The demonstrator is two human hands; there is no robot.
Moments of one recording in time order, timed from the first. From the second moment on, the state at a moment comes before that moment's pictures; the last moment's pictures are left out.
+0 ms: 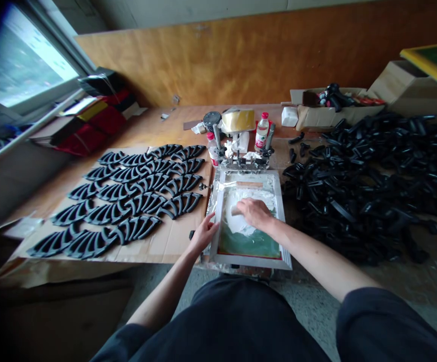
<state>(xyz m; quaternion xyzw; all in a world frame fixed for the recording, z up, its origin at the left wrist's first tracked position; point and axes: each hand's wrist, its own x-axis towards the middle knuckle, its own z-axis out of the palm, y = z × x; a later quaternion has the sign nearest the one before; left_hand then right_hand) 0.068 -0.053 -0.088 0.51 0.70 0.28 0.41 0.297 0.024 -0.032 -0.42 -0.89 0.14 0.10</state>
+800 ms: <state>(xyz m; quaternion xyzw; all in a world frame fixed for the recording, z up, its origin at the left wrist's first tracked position) 0.066 -0.054 -0.018 0.45 0.62 0.38 0.52 0.321 0.087 0.021 -0.54 -0.79 0.13 0.25</state>
